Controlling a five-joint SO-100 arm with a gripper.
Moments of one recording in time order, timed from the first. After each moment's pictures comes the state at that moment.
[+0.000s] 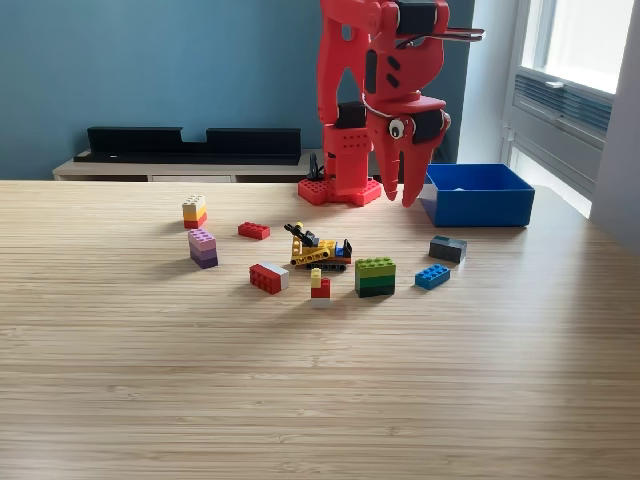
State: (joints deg) arm -18.4 98.2 99.8 81.3 -14.5
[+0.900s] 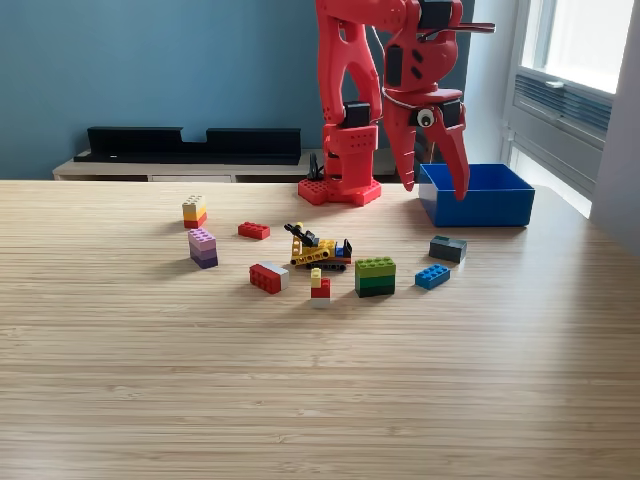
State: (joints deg) arm -27.5 109.2 110.6 78.6 -17.4
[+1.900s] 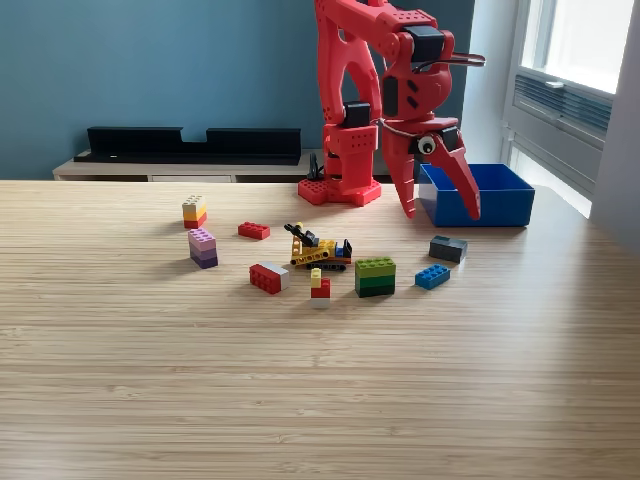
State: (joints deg) arm -27.5 109.3 121.8 61.5 -22.2
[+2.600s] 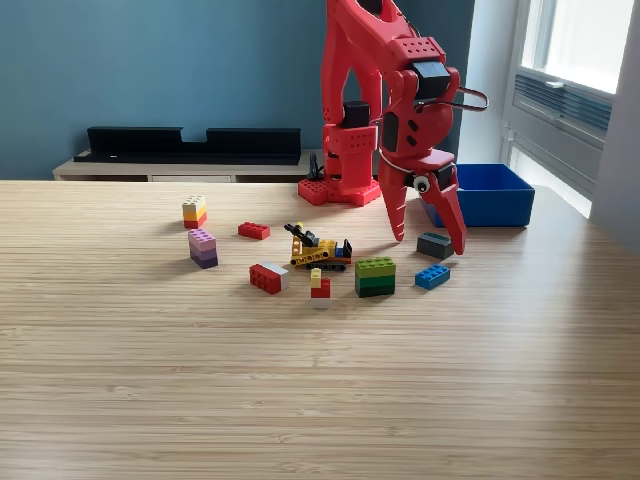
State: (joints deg) arm -26.1 93.5 119.6 58.5 -23.0
